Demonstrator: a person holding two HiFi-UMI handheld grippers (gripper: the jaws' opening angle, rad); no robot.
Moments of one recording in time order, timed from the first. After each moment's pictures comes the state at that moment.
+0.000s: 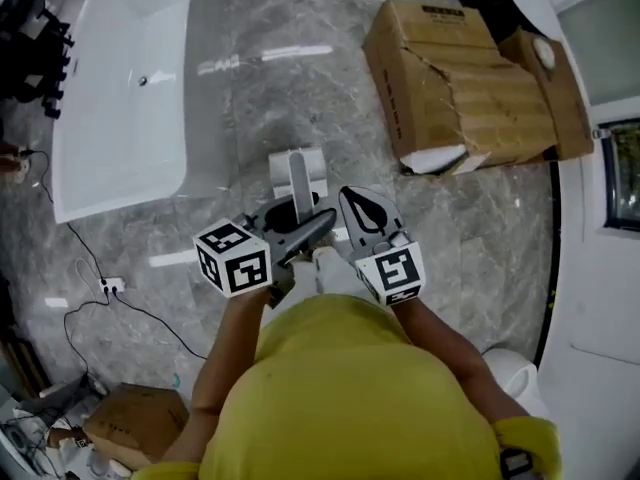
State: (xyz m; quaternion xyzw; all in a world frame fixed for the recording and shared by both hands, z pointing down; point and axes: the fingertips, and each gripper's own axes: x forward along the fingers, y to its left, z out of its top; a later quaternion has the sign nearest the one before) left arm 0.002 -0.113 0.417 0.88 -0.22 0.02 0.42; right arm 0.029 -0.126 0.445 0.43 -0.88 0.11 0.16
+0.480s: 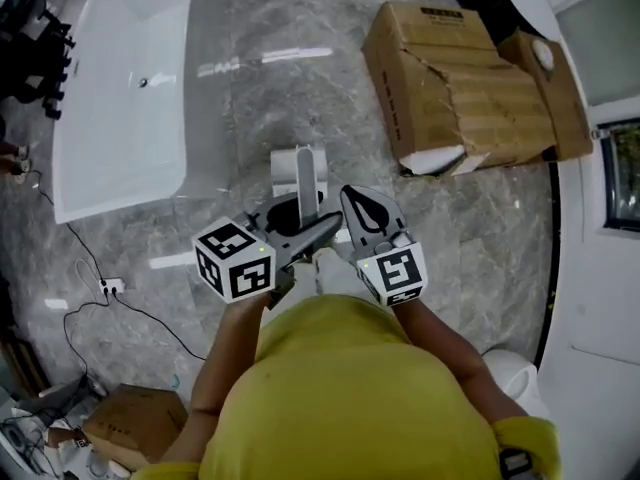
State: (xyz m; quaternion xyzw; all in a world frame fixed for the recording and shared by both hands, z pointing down) left arm 0.012 -0.108 0.394 0.90 -0.21 0.05 0.38; right arm 0.033 -0.125 0.436 0.44 -0.88 0.10 0.15
